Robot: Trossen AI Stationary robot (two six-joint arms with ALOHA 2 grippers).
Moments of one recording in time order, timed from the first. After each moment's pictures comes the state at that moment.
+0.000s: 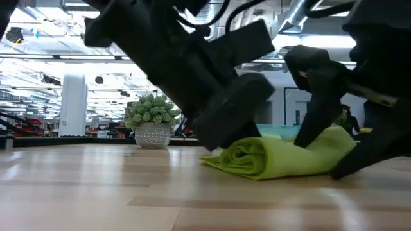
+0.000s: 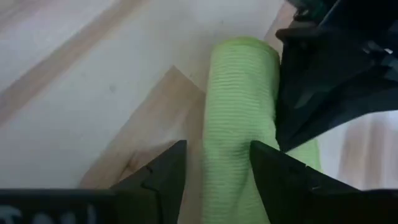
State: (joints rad) left arm -0.41 2.20 1.34 0.03 -0.52 -0.25; right arm 0.65 1.85 0.86 0.00 0.48 -0.27
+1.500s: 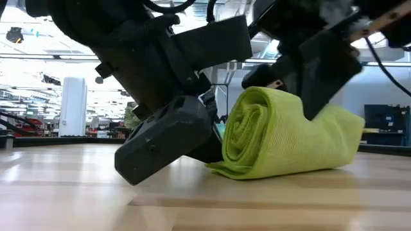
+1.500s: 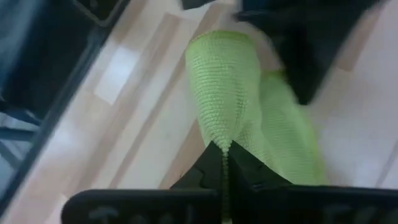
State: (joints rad) left arm -0.53 2.20 1.41 -0.28 -0.67 -0.23; right arm 0.27 1.78 1.04 -0.28 -0.43 -0.09
